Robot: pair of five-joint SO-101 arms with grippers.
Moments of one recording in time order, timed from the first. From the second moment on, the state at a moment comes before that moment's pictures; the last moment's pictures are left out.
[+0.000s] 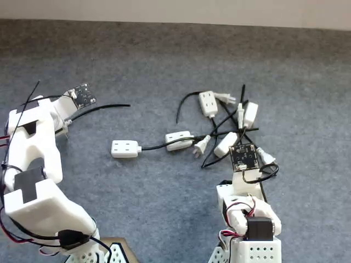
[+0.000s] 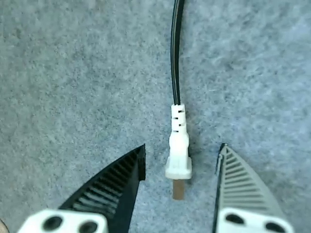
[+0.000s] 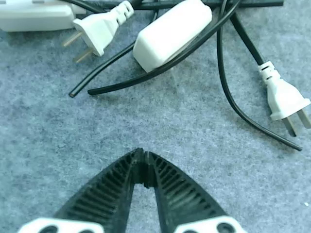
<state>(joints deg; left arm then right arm) -29.8 12.8 18.2 41.3 -80.3 -2.5 -104.5 95.0 71.0 10.3</state>
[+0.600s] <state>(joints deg) -29.8 13.6 19.4 41.1 -80.3 -2.5 -104.5 95.0 71.0 10.3</state>
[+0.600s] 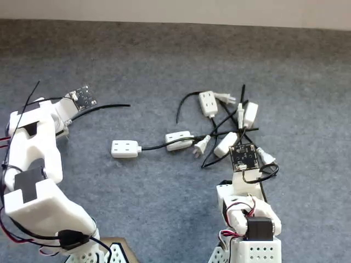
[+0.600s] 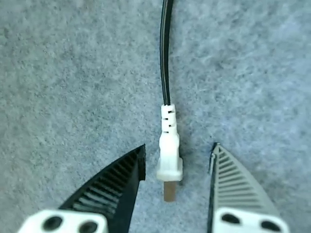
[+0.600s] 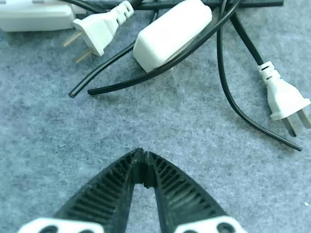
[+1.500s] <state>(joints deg) -29.5 19.0 15.7 41.2 -80.4 -2.5 -104.5 95.0 71.0 10.3</state>
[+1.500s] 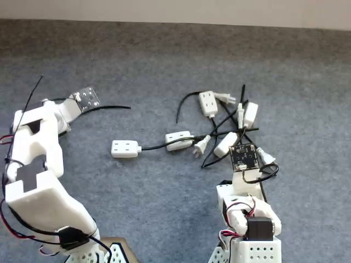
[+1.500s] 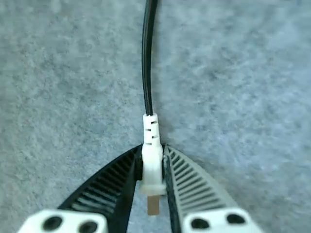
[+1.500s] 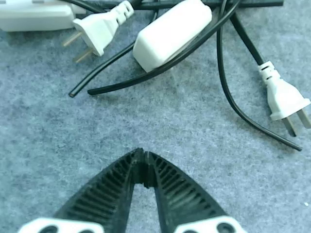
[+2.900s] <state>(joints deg) -5.5 -33.9 37.0 41.9 6.6 -2.5 -104.5 95.0 71.0 10.3</state>
